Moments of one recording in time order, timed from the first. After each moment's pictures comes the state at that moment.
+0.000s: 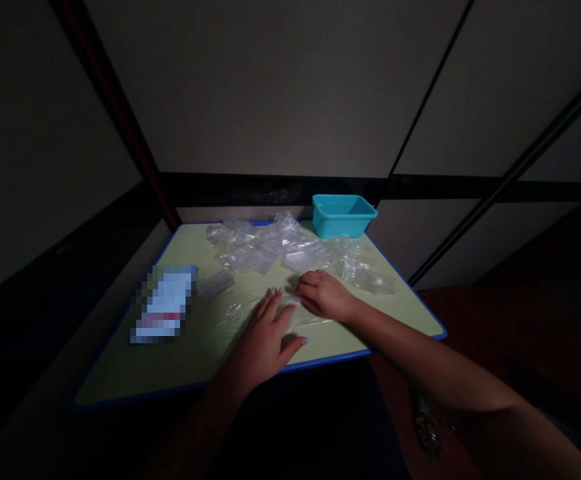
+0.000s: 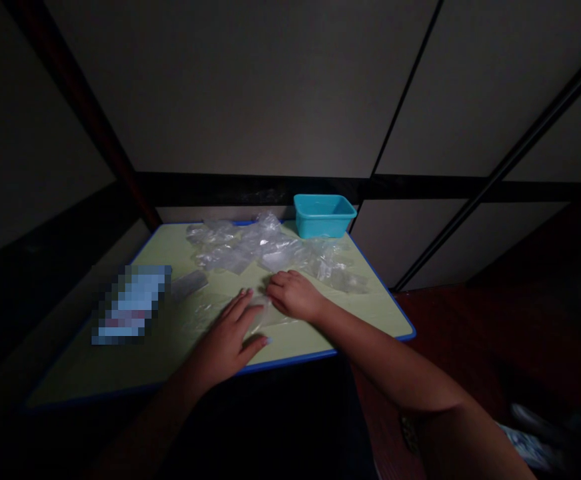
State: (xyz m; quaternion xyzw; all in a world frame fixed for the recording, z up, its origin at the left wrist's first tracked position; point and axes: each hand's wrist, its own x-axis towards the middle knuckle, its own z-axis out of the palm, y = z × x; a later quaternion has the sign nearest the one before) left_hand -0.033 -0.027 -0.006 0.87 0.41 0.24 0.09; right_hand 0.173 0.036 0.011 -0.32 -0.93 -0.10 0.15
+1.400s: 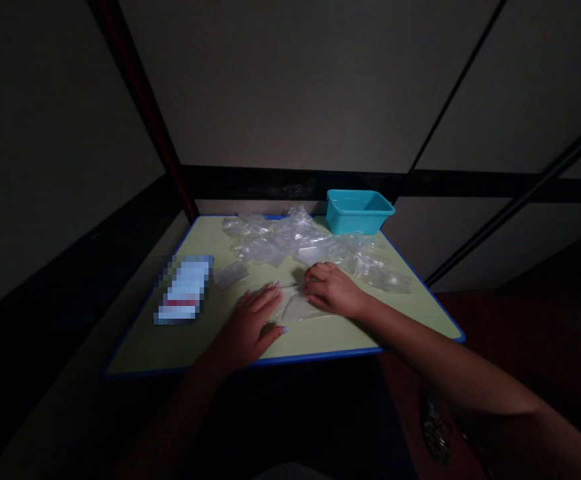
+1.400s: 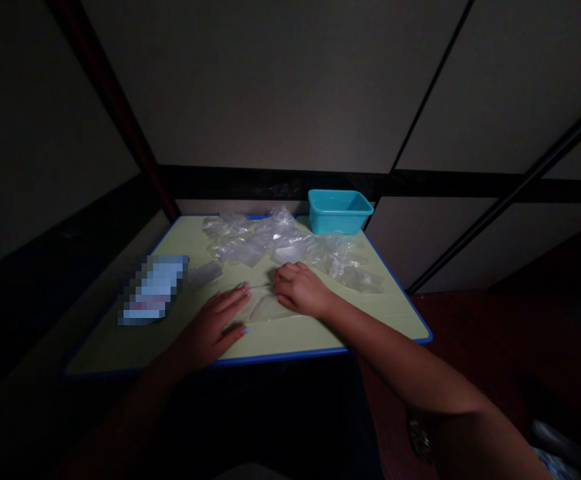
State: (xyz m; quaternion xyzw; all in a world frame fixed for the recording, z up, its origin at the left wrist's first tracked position) left_hand -0.084 -0.019 -0.003 0.89 0.39 0.22 0.11; right_hand 0.168 0.037 0.017 -0.28 -0.94 -0.05 0.19
